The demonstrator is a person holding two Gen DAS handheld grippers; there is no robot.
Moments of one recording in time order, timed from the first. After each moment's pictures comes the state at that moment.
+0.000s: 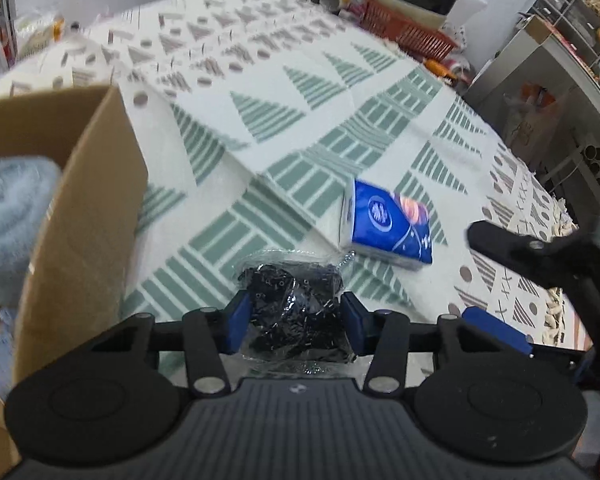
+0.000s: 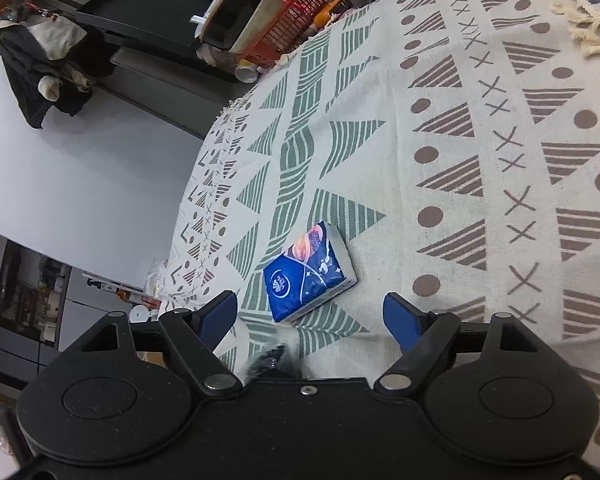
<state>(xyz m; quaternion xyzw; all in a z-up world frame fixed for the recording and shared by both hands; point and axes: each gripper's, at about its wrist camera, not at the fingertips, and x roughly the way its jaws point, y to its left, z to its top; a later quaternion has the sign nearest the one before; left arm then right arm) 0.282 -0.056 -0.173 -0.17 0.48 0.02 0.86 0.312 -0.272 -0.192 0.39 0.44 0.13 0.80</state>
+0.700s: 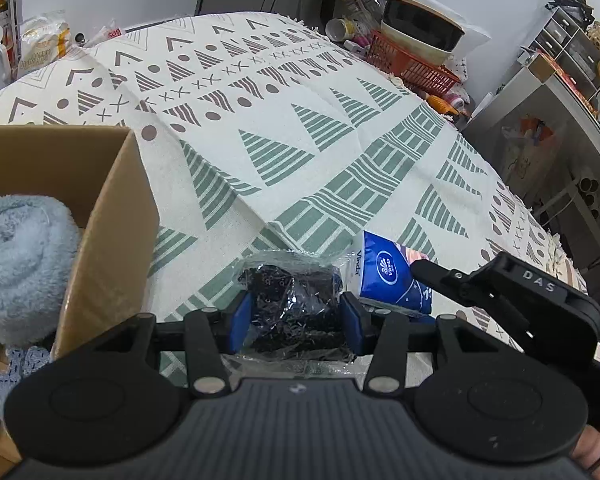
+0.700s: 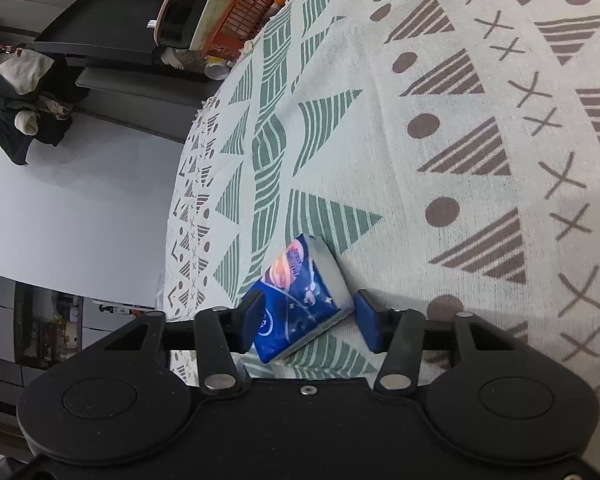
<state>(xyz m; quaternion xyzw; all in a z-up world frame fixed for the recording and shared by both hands) 0.295 -0.035 -0.169 -0.20 0.46 0.02 0.87 0.345 -0.266 -0.236 0.45 0.45 0.11 0.76</state>
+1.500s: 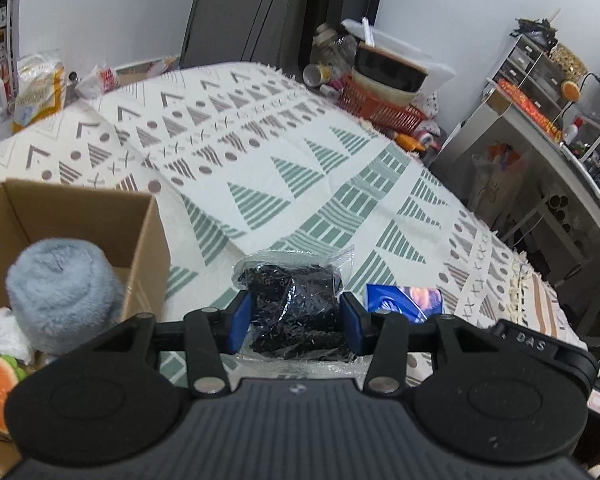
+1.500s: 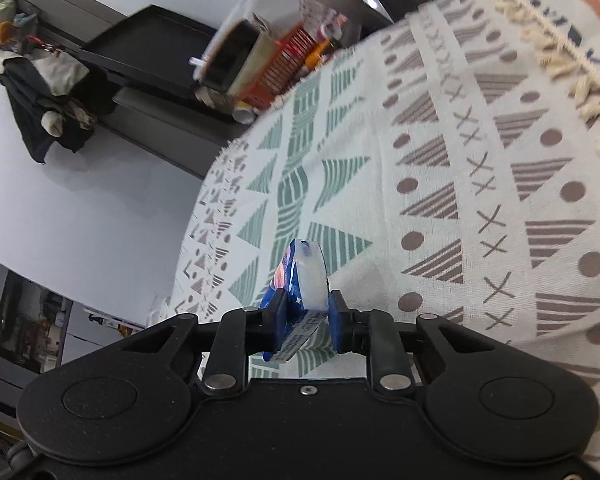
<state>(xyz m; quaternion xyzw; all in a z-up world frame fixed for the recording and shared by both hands) 0.261 -0.031 -0.109 -0.19 0.40 0.01 0.90 0.287 -0.285 -0.177 0.41 0.38 0.10 0.82</state>
